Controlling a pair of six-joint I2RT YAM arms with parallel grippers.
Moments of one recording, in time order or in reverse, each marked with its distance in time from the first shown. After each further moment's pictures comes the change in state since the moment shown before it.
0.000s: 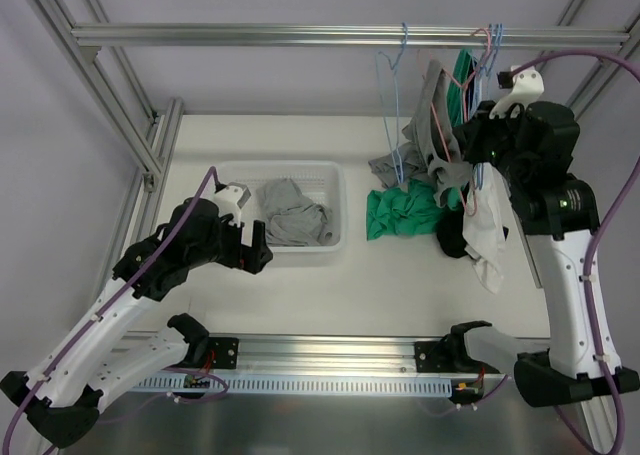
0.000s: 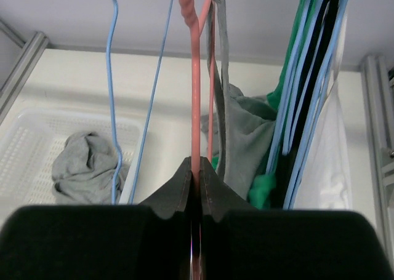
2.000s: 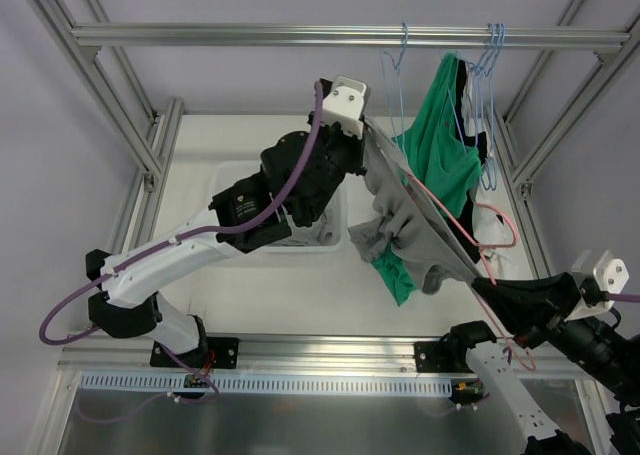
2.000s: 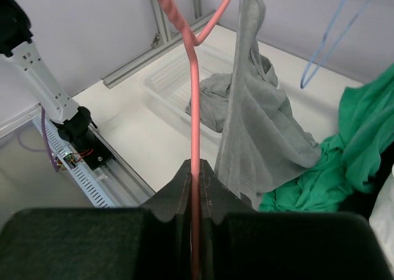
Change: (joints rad) left arm -0.610 0.768 0.952 0.581 -0.751 0.322; right arm 0.028 -0.637 0.056 -0.537 -0.474 -0.049
